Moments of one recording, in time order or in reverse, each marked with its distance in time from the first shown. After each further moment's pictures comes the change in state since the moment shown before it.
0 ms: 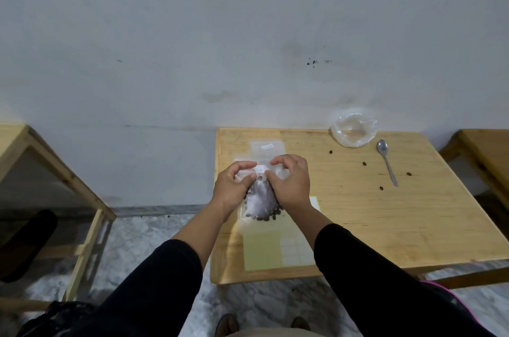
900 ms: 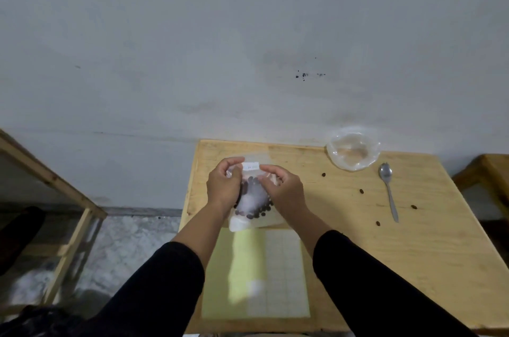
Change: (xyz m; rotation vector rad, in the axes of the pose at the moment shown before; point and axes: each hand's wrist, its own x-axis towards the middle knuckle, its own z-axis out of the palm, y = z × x) left_hand 0.084 0.016 0.070 0.008 0.300 -0.057; right_hand 0.096 0.041 -0.029 0.093 -0.227 0.048
